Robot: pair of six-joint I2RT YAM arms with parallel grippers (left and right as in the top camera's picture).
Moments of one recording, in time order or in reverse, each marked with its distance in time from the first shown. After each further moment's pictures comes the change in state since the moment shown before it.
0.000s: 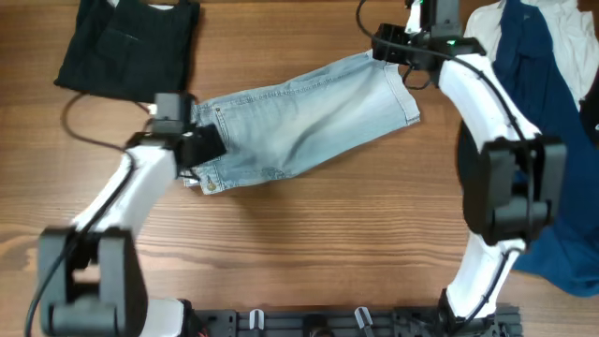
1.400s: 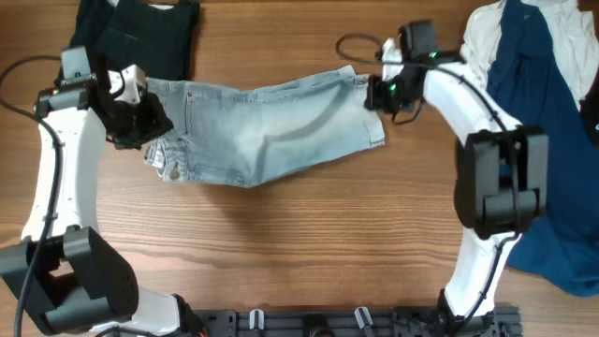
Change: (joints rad) left arm 0.270 0.056 0.462 -0.510 0.410 0.321; right arm 0.047 0.064 -0.114 -0.242 -0.206 -0.093
